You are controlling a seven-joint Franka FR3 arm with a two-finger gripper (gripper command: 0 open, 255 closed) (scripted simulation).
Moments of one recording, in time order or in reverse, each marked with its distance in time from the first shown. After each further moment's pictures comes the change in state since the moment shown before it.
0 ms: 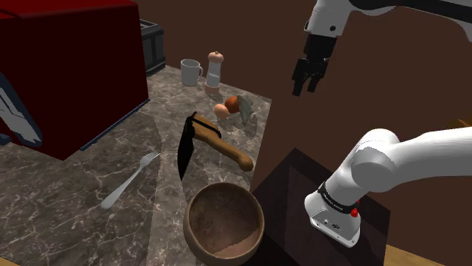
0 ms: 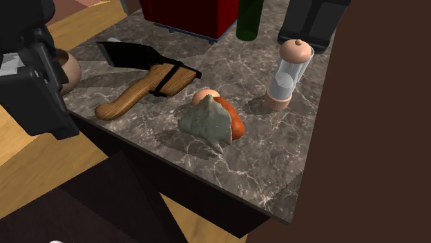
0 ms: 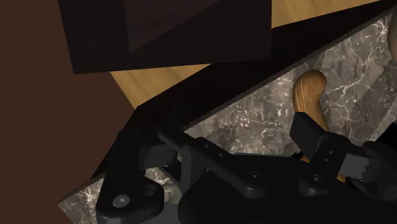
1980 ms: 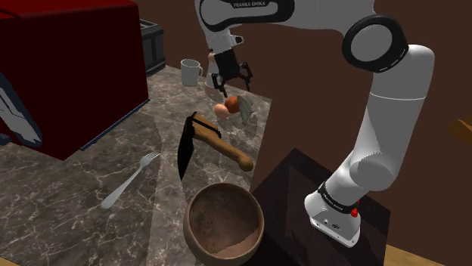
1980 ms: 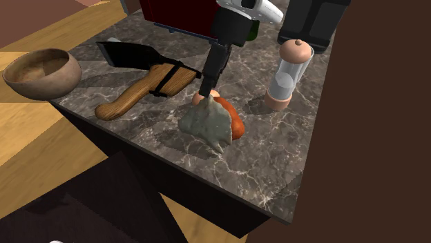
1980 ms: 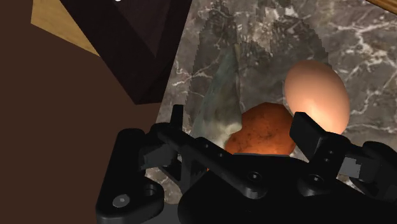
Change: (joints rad) arm -0.053 1.134 0.191 0.863 -0.214 -0.172 0.919
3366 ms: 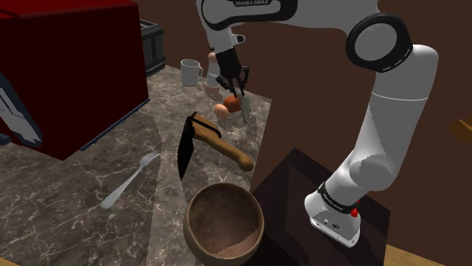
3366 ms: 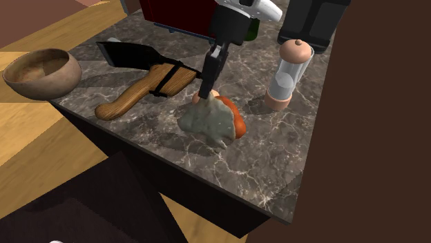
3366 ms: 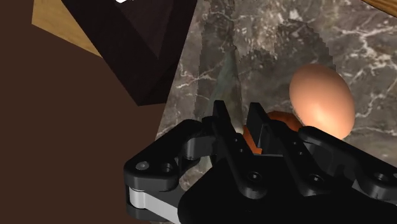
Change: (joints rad) arm -0.003 -0.022 0.001 -0.018 0.003 -0.003 -0.002
